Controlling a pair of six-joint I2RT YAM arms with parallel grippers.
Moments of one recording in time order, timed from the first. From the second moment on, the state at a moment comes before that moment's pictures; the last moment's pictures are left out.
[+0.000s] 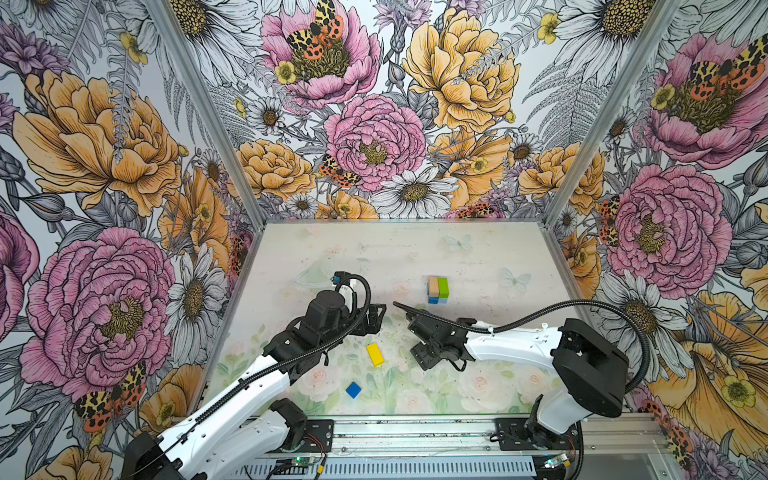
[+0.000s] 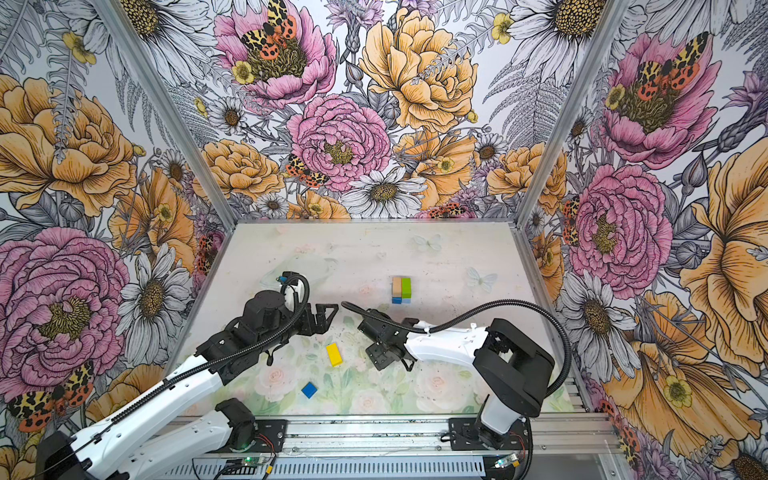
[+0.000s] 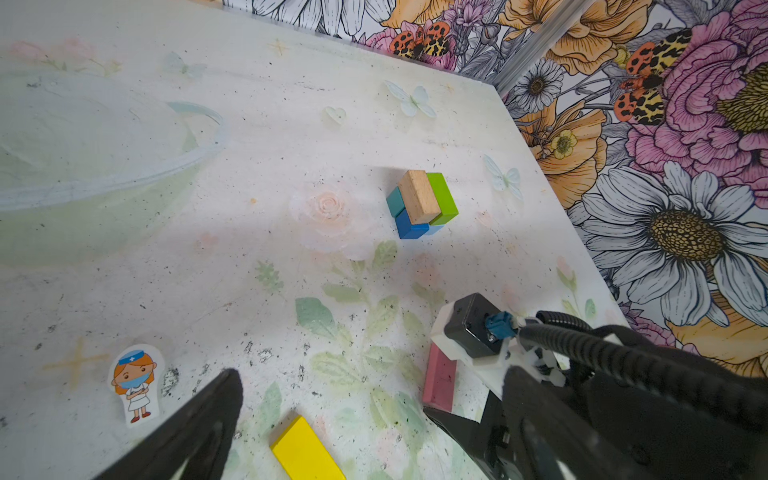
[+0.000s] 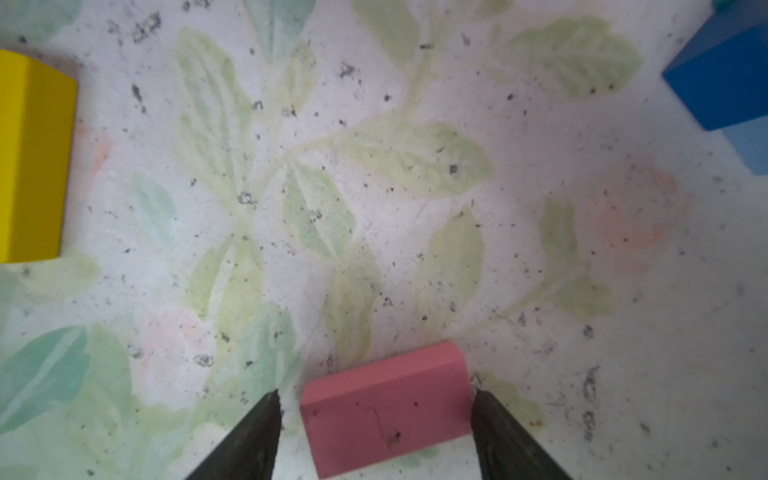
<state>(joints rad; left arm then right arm) -0.64 0.88 0.66 -0.31 -0.02 -0.53 0.96 1.61 0.89 -0.51 0.14 0.28</state>
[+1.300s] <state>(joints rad) -0.64 0.87 0.65 -0.32 -0.02 -0.55 0.90 1.63 0.89 -0.51 0.01 0.14</state>
